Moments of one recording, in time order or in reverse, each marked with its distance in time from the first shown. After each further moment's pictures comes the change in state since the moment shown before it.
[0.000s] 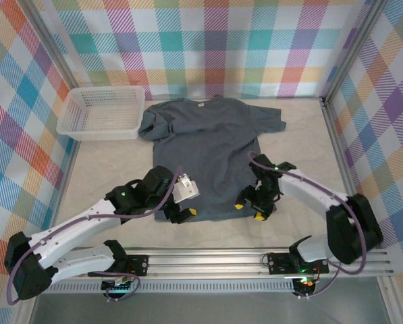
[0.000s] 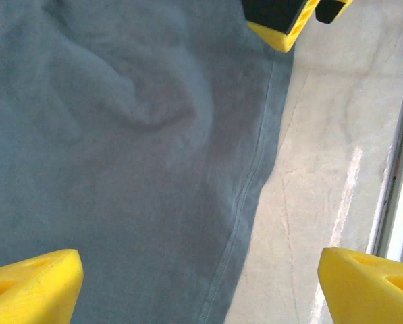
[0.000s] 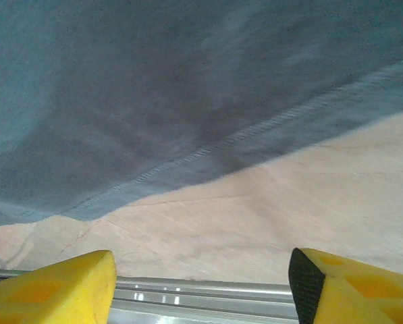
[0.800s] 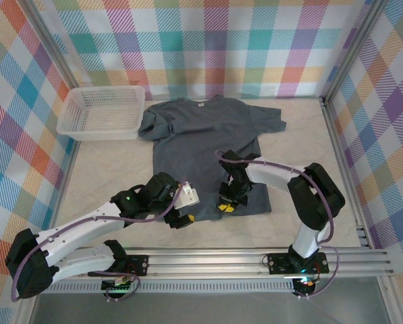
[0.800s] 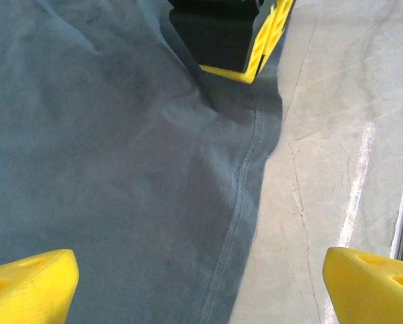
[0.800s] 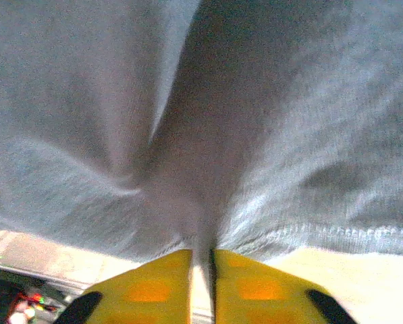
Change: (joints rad) left arm -0.005 0.005 -0.105 0.075 -0.006 0.055; right arm 0.156 0.314 0.233 0.058 -0.032 -0.018
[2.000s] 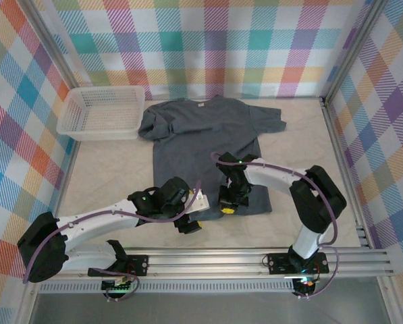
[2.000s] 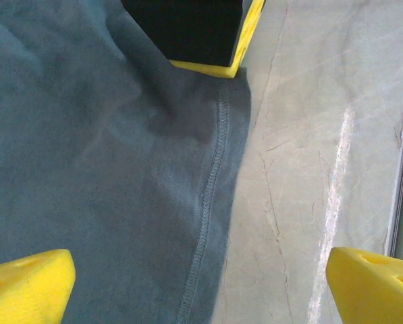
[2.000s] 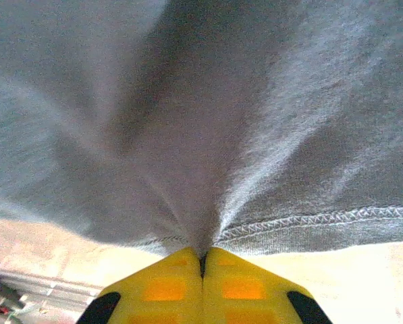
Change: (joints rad) left arm -0.081 0.152 -0.008 0.117 0.000 -0.036; right arm 0.043 -0.030 0.023 -0.074 0.073 -0.058
